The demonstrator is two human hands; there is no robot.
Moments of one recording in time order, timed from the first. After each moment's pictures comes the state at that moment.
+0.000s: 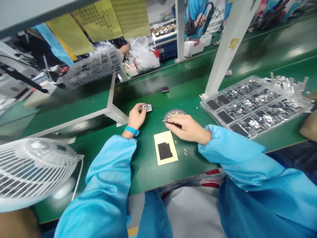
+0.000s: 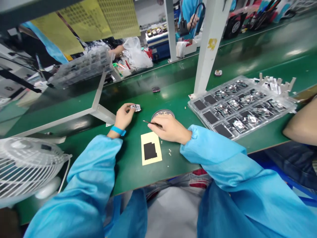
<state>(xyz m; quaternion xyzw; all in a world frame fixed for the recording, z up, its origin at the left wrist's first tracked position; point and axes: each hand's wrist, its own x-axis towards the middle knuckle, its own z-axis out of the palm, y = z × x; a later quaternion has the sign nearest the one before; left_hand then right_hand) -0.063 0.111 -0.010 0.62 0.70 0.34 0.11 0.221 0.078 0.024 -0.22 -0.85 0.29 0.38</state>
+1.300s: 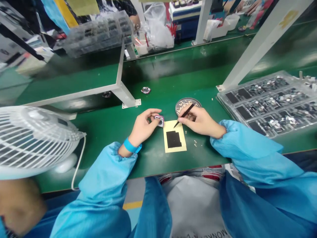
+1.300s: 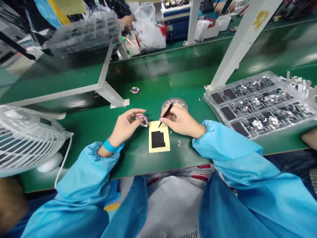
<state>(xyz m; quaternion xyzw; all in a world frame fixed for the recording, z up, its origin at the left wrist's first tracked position) -0.032 -0.005 0.010 0.58 0.63 0.42 0.30 0.214 0.075 -0.003 -0.25 -0.80 0.40 0.37</state>
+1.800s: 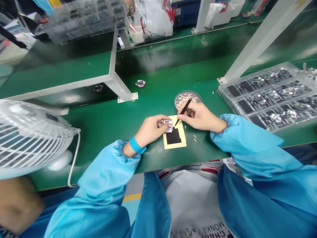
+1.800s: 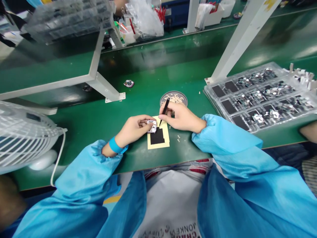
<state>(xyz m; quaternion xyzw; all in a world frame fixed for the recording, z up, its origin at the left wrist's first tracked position) -0.012 -0.016 -0.018 0.62 0.60 0.30 0.41 0.216 0.077 -0.011 -0.23 -0.81 0.42 0.34</state>
